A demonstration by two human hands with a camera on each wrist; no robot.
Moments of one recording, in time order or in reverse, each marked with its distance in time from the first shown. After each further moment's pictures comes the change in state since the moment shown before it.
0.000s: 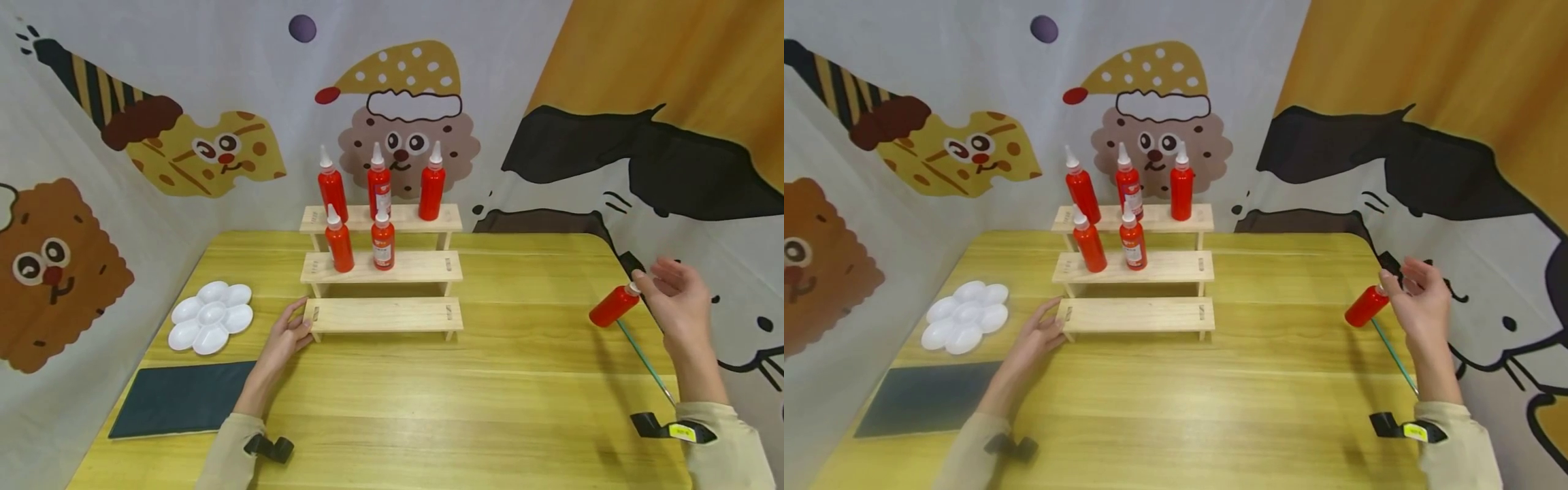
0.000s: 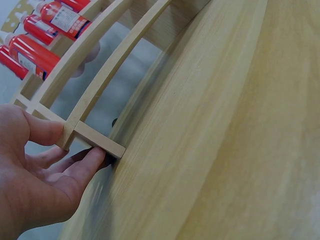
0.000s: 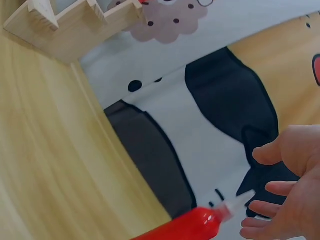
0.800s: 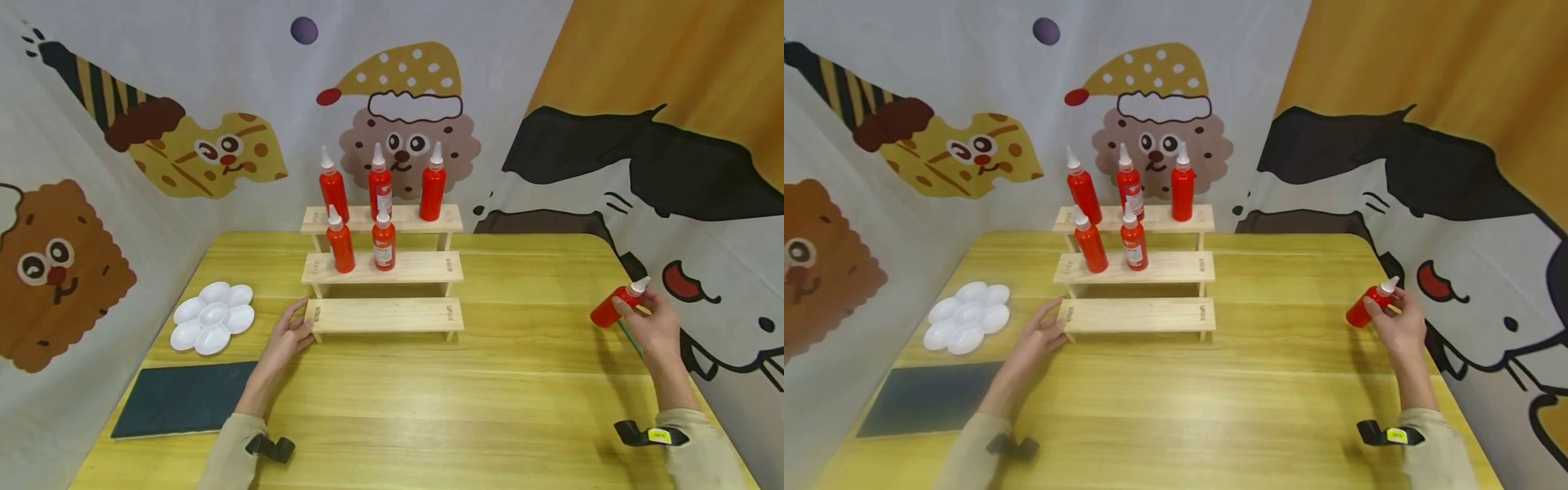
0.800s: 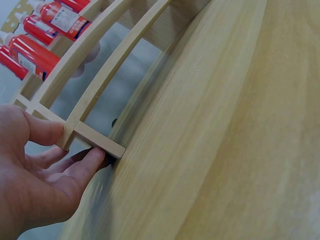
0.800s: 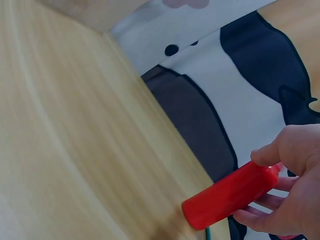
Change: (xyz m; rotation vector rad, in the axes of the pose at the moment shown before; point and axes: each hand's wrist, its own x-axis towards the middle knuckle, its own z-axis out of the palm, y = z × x) left_hand -0.002 0.001 0.001 0.017 0.011 0.011; right_hand 0.010 0.052 0.025 -0.164 -0.048 0.011
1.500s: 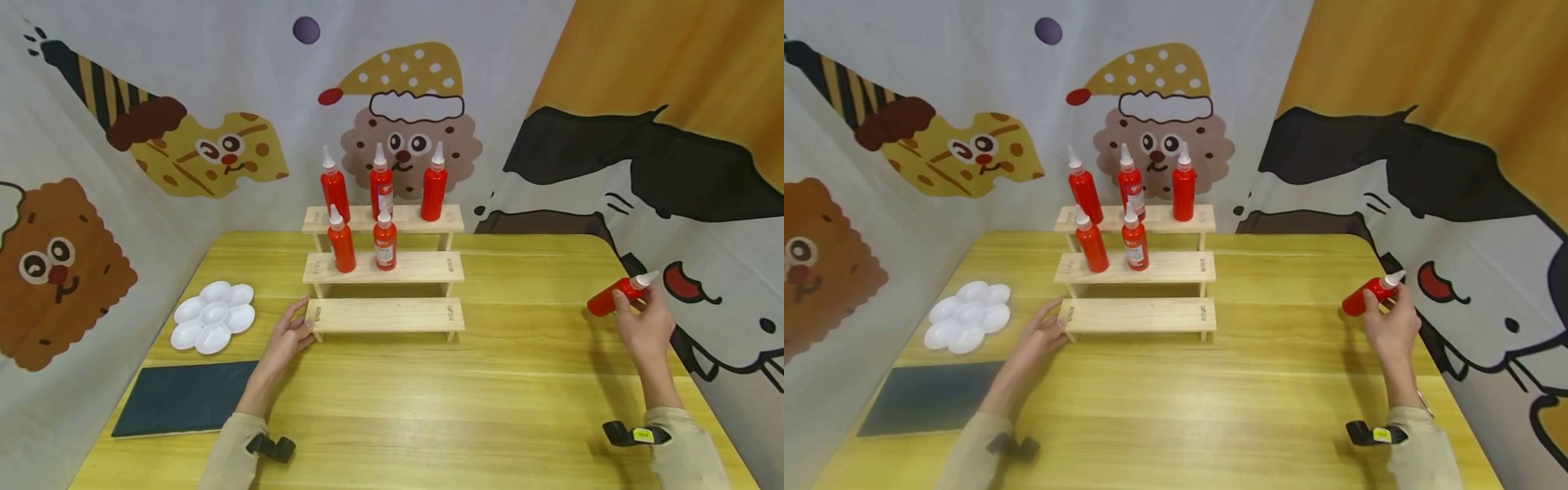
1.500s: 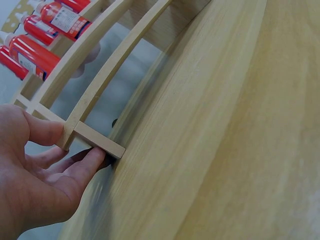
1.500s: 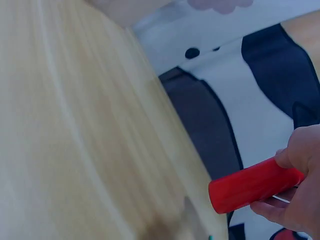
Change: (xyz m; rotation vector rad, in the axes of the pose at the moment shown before) left_hand 0.002 -0.002 -0.001 -0.002 0.000 0.006; right_hand -0.004 -0.012 0.018 0.021 0.199 -0.060
